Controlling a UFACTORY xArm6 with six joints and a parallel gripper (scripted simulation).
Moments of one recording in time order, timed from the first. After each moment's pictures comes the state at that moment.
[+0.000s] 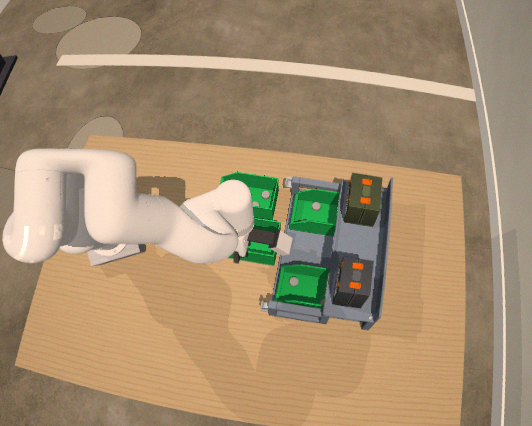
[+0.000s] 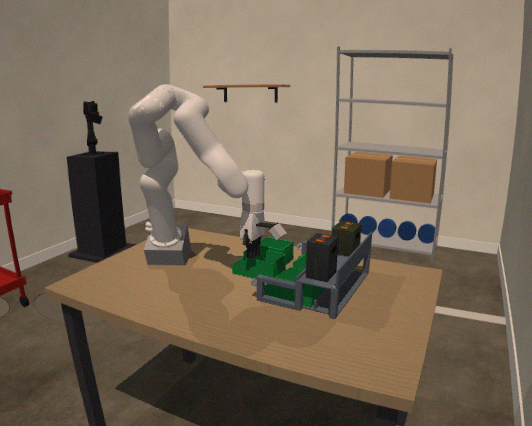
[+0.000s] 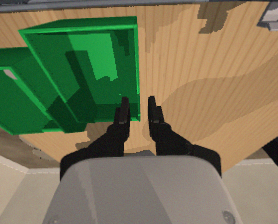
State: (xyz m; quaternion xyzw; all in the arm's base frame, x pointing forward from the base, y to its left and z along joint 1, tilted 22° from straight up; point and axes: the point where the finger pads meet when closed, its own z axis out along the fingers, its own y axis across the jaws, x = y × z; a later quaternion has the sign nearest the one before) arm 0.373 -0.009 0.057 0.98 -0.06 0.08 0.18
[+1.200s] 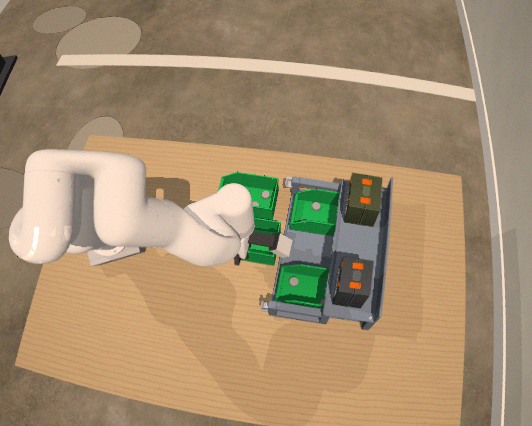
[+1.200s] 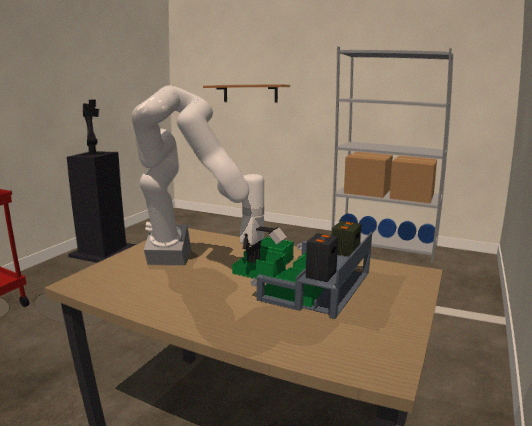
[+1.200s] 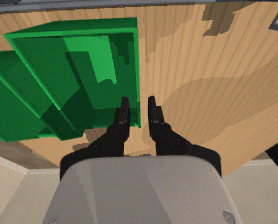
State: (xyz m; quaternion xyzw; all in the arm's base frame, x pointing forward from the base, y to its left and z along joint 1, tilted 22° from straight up) arm 0.375 -0.014 0.043 0.98 -0.06 0.08 0.17
